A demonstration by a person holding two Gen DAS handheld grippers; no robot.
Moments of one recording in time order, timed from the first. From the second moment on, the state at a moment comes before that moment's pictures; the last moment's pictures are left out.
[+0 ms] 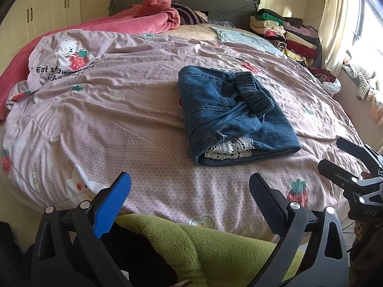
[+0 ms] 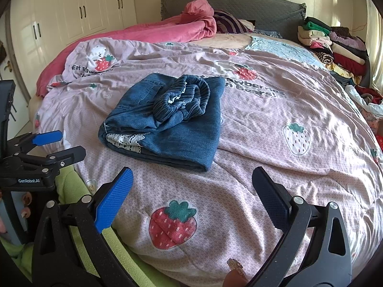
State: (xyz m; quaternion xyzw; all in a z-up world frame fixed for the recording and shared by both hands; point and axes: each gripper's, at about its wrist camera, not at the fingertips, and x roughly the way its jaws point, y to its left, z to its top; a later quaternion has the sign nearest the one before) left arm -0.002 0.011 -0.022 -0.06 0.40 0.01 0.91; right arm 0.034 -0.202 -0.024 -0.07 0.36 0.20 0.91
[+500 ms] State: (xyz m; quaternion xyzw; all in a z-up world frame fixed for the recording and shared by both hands) left arm -0.003 0.017 -0.021 -0.06 0.41 0.01 0.91; right arm 0.034 -0.202 -0.024 -0.07 0.36 0.20 0.91
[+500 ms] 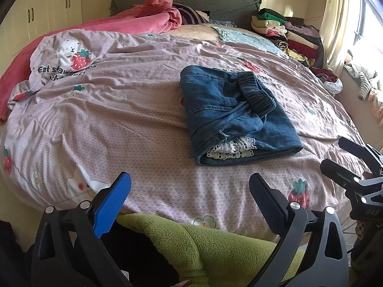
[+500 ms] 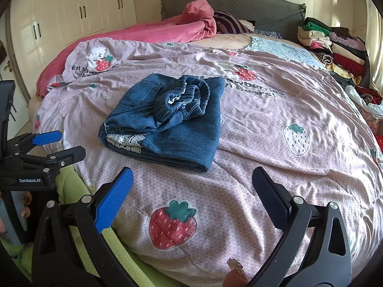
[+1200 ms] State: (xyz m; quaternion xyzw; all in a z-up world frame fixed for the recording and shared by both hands) left arm -0.004 0.016 -0.020 -0.06 0.40 0.01 0.91; right arm 0.034 -0.201 -0.024 -0.07 0.36 0.20 0.91
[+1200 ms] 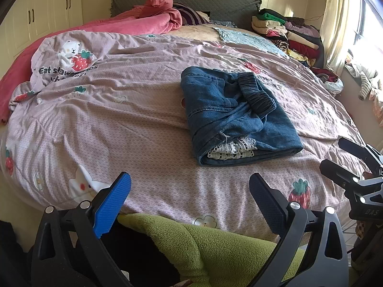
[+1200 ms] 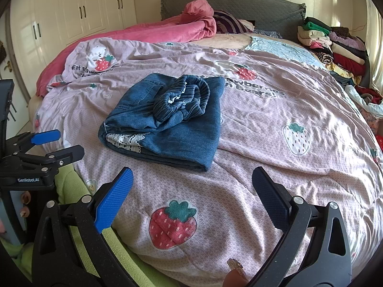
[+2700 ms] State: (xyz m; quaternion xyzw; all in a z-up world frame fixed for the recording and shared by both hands) left arm 0.167 0.273 -0.058 -0.09 0.46 0.23 0.85; right arm 0.189 -0.491 -0.036 0.02 0.39 -0.12 0.91
